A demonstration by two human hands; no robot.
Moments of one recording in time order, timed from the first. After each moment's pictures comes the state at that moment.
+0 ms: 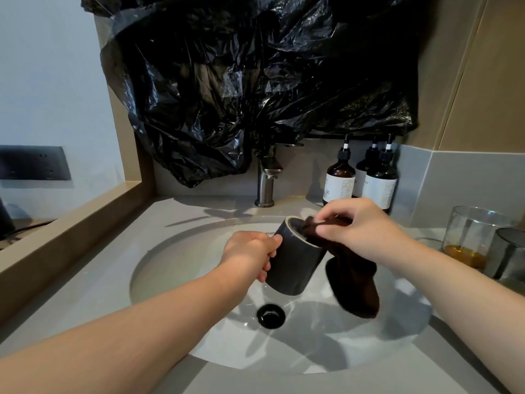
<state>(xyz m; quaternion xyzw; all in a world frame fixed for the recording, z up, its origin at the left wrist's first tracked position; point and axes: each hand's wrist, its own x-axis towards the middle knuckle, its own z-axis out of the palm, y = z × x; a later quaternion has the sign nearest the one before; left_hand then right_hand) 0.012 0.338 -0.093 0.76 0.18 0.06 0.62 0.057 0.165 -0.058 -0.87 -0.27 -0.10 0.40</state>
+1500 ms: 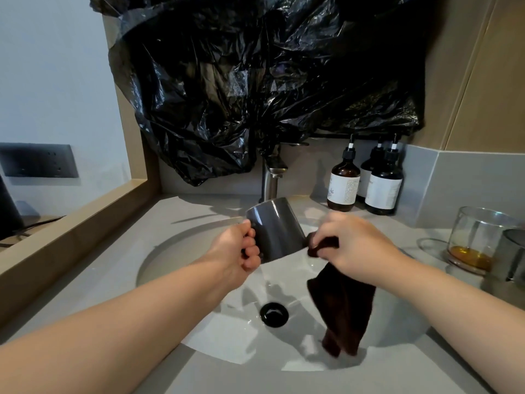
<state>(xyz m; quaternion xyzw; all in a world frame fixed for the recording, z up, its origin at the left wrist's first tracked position) 0.025 0.364 -0.101 0.46 0.20 0.01 0.86 0.063 0.171 -0.083 -0.92 -0.32 -0.13 0.18</state>
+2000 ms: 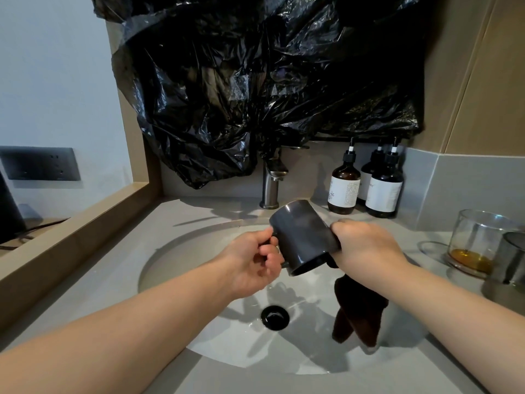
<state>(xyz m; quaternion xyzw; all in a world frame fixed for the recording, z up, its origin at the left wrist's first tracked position) 0.015 0.353 -0.094 0.40 0.18 -0.12 0.89 0.057 0.175 -0.076 -0.96 -0.20 -0.18 0.02</state>
